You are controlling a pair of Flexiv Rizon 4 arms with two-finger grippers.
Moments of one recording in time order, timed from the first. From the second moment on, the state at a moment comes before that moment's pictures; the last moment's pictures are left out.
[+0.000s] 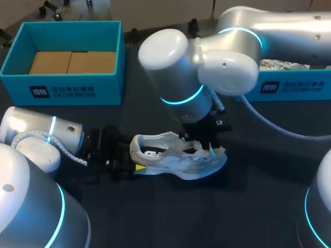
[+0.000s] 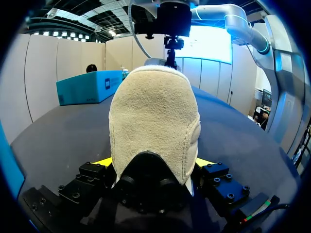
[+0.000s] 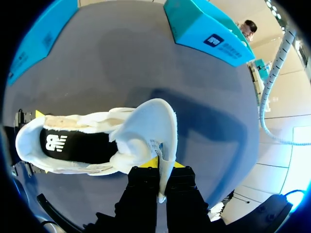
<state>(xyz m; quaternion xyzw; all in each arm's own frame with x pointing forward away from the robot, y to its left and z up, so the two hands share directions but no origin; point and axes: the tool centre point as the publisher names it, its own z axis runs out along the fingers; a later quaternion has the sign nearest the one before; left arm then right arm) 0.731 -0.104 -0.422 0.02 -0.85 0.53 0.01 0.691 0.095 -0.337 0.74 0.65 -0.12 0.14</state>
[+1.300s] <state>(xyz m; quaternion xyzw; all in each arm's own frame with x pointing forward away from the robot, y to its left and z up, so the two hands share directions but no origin) 0.731 -0.104 -0.422 0.02 -0.85 0.53 0.01 0.708 0.065 -0.348 0.78 0.61 -0.11 0.13</state>
